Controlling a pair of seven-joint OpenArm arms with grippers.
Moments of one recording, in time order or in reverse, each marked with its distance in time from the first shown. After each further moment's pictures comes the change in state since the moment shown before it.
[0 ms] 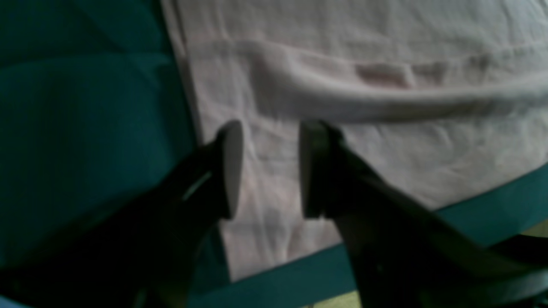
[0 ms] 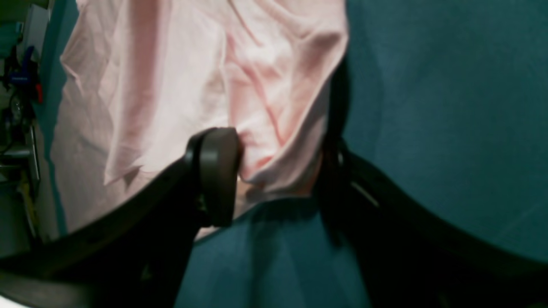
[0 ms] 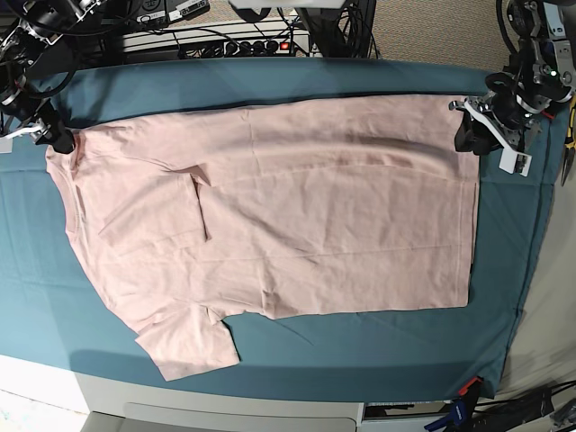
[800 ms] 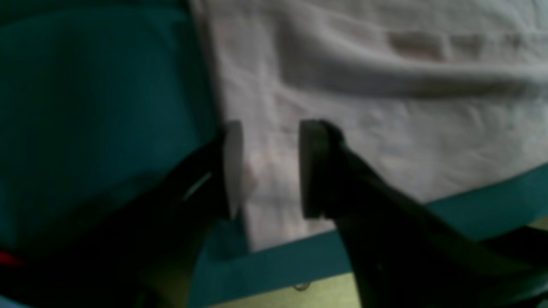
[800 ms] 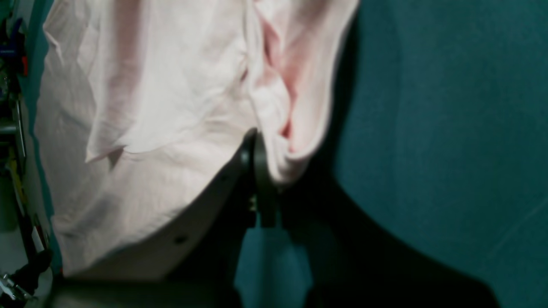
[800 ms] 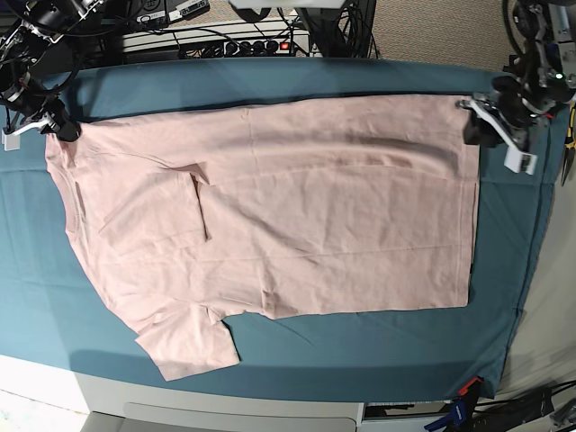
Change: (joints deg) left arm 0.0 -1.9 -2.2 0.0 -0.5 4.7 5.8; right arm -0.3 -0.6 -0.1 -0.3 -2.2 2.2 -0.4
